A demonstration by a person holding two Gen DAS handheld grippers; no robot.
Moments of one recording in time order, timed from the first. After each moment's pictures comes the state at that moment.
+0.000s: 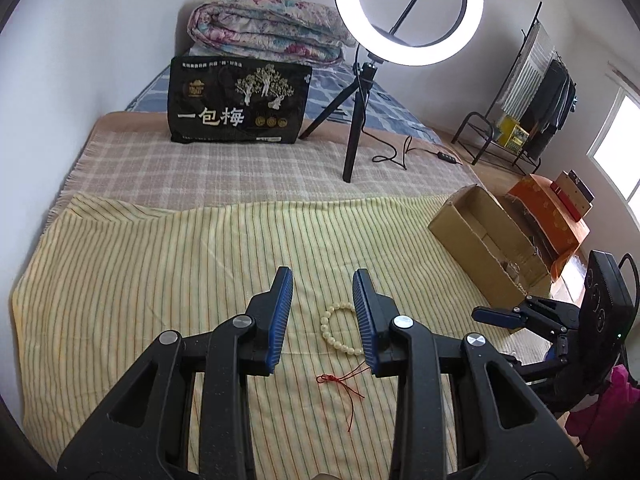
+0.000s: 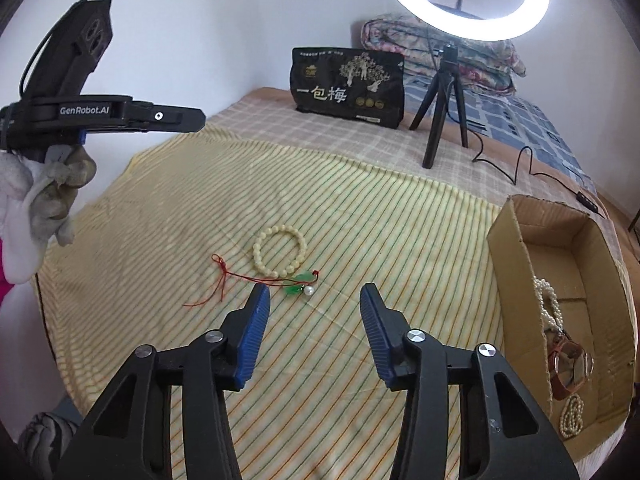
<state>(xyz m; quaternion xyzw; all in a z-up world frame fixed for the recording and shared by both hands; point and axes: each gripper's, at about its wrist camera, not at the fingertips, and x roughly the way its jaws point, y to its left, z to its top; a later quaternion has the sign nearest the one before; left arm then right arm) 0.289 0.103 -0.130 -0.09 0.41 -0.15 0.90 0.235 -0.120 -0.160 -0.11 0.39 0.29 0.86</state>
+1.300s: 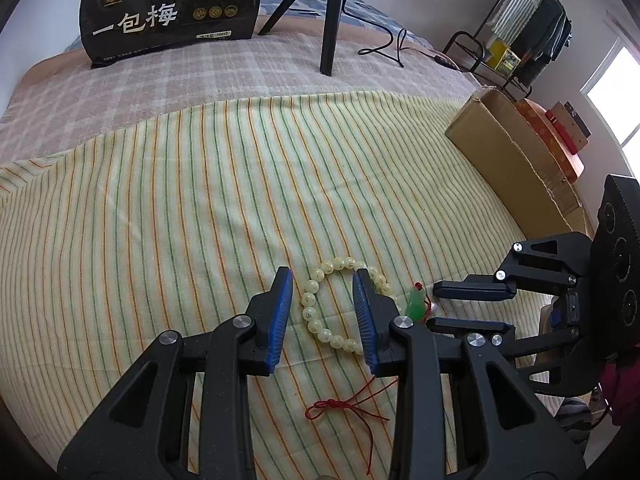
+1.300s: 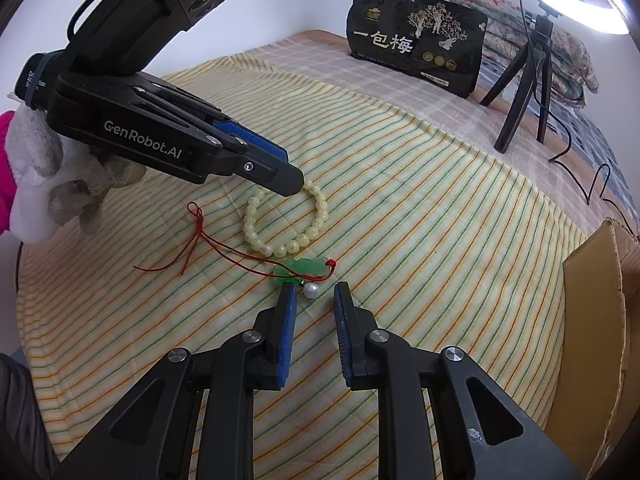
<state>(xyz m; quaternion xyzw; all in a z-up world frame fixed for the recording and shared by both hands) 0.337 0.049 -0.221 -0.04 0.52 -0.21 0.83 0.274 -0.091 -0.217 -0.19 0.42 0.37 0.80</state>
